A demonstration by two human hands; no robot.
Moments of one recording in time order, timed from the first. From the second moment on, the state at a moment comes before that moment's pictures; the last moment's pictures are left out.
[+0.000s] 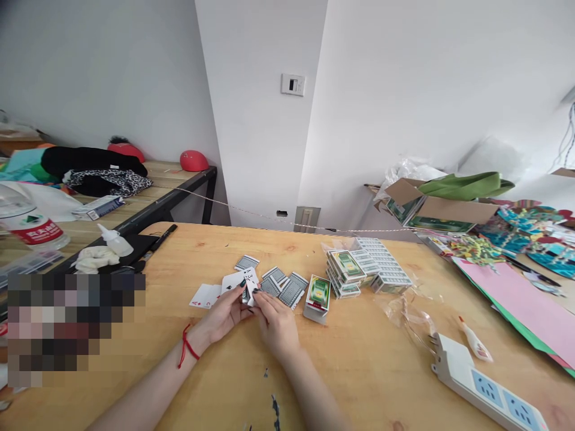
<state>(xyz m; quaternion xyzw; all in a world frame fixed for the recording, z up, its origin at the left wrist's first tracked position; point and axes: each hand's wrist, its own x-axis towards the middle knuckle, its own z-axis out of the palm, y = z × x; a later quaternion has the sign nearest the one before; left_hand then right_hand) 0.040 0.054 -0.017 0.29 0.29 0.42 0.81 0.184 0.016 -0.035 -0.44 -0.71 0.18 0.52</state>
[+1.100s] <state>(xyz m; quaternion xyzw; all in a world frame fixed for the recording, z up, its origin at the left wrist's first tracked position) 0.035 0.055 -0.011 0.37 0.29 0.31 0.83 0.192 0.019 -0.021 -0.40 -0.64 0.46 0.47</state>
